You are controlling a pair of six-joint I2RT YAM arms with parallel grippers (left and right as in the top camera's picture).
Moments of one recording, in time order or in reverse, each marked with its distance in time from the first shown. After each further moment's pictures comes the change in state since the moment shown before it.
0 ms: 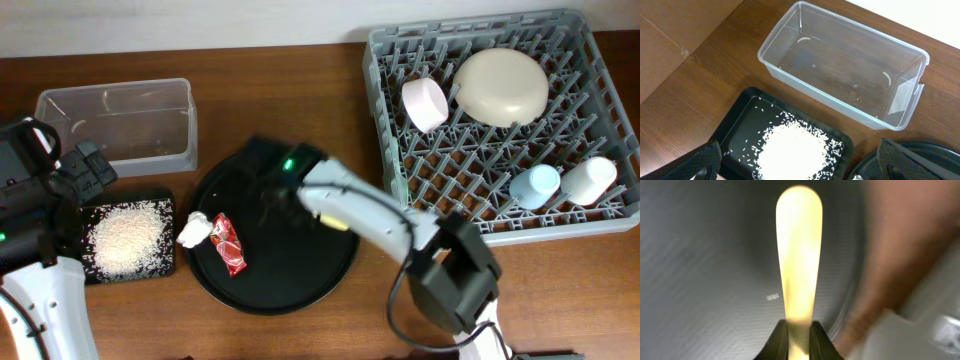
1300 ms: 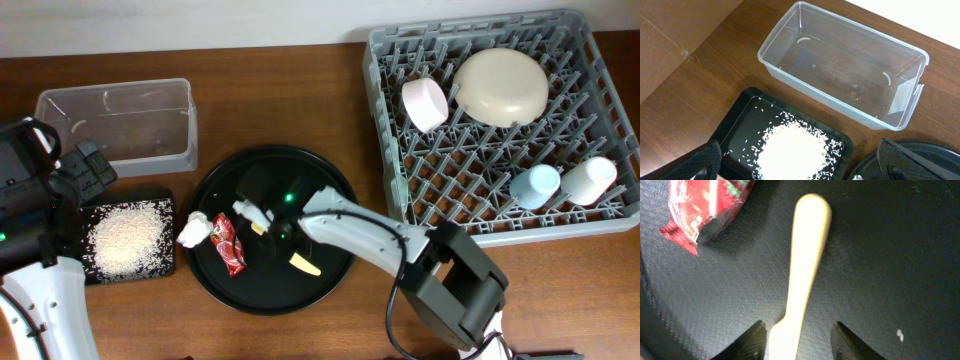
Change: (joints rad) left arm 0.000 0.000 0.000 0.001 0.000 0.000; right arm 0.096 -0.057 -0.304 0.310 -0.344 -0.153
